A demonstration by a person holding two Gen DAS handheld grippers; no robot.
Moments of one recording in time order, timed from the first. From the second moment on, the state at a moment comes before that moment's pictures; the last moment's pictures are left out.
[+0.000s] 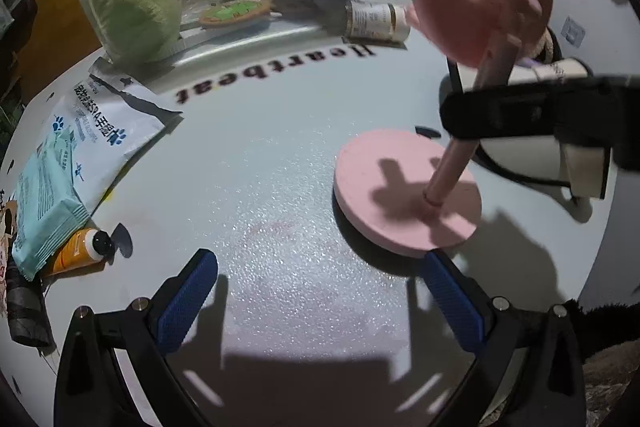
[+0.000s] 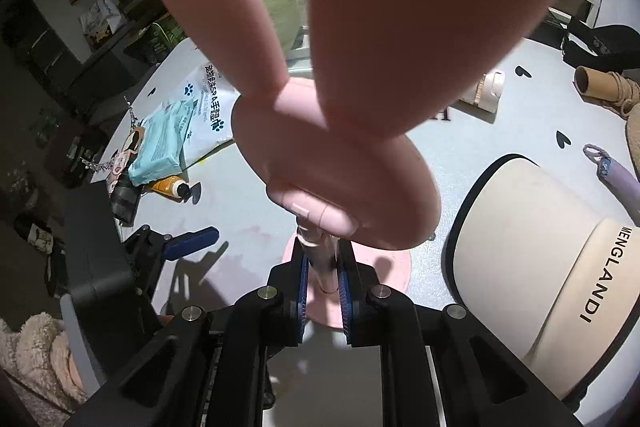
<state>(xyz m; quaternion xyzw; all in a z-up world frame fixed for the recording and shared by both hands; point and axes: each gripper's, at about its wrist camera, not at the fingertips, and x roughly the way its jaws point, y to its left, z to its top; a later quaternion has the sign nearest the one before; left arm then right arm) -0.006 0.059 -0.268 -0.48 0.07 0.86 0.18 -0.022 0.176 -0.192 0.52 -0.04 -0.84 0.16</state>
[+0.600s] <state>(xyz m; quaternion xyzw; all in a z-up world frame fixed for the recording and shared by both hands) -0.011 0.049 -0.285 -0.50 0.06 0.85 0.16 0.003 0.175 -0.175 0.49 0.03 -0.85 0.19</state>
